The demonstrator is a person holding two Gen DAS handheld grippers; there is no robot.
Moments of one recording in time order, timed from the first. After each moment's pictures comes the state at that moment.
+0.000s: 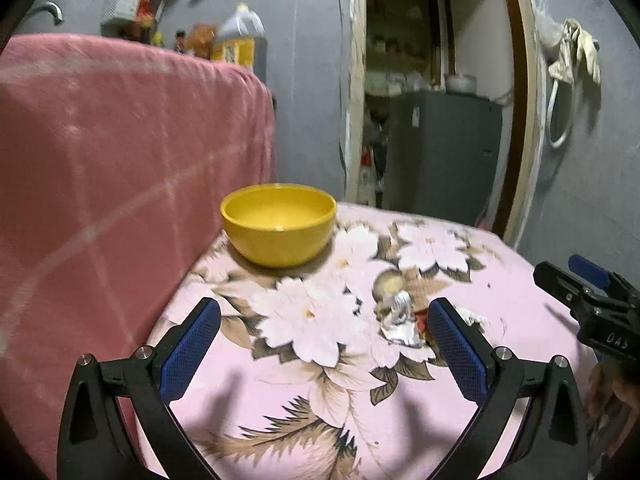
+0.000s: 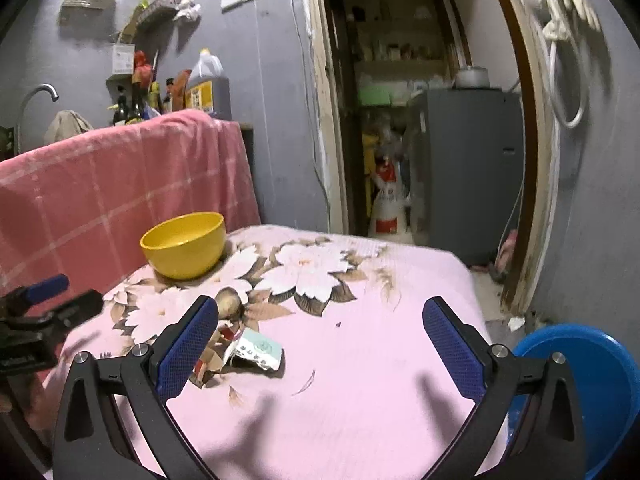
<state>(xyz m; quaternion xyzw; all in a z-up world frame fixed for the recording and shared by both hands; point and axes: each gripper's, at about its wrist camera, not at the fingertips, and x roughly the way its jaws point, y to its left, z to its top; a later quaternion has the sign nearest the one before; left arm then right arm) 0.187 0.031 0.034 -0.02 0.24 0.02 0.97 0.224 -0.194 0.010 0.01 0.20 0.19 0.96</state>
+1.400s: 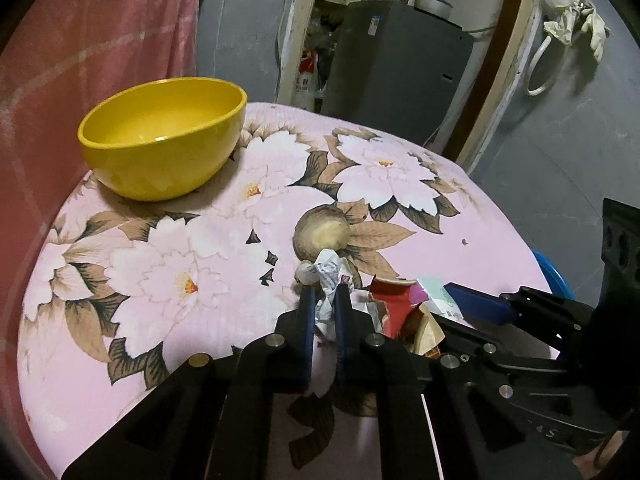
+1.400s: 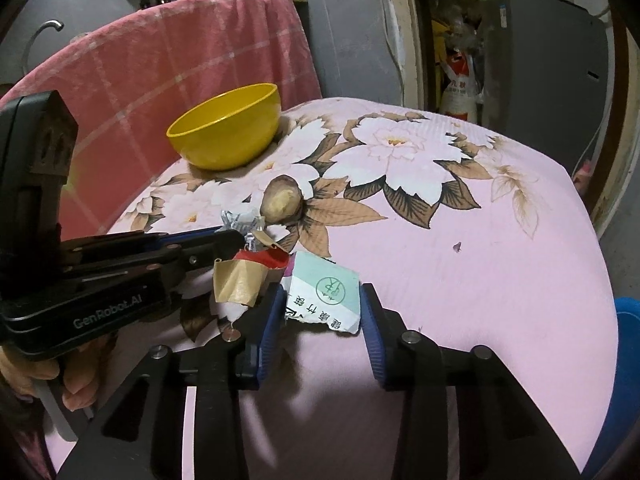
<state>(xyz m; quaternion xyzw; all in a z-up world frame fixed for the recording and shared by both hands) 0.269 0.013 0.004 -0.07 0.40 -0.10 0.91 0.274 -0.133 -0.033 -0.03 0.40 0.30 0.87</state>
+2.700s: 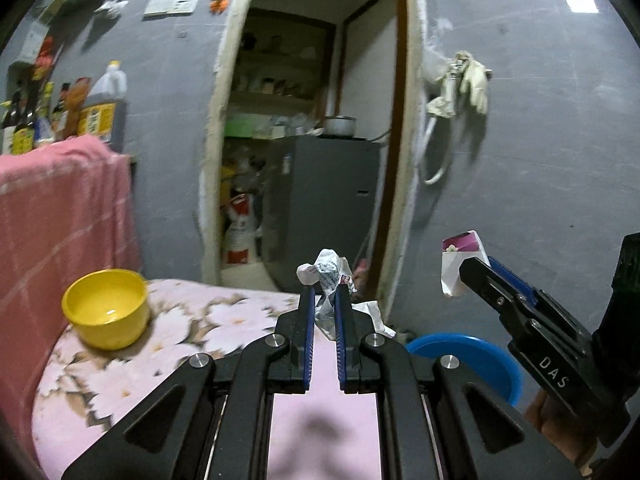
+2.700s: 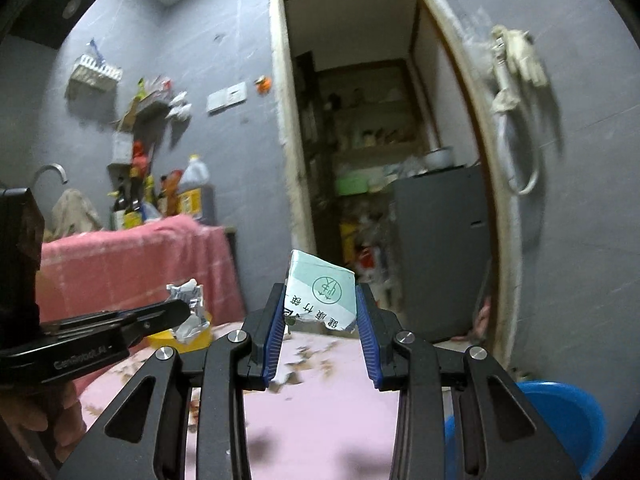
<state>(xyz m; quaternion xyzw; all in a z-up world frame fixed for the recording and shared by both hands) 0.193 -0.096 0.114 -0.02 0.15 -0.19 0.97 0.168 -0.273 0.074 0.05 0.03 0.15 0.99</state>
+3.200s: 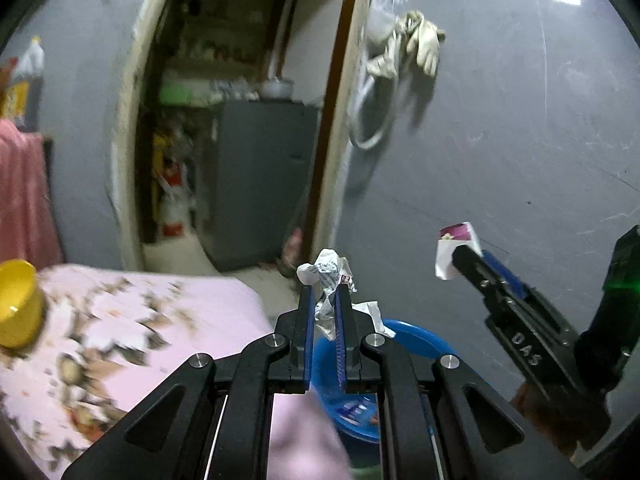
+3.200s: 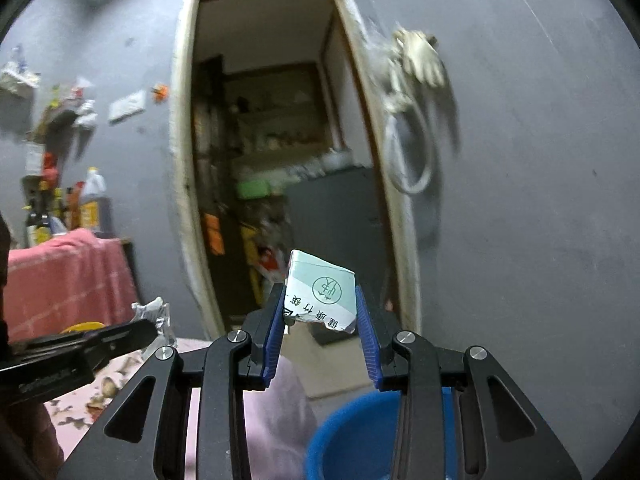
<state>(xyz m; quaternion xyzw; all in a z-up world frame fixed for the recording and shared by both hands) 0.235 -0.200 0.103 -0.03 0.22 -0.29 0.93 0.183 -0.369 0.068 0.08 0.06 -0.02 1.00</state>
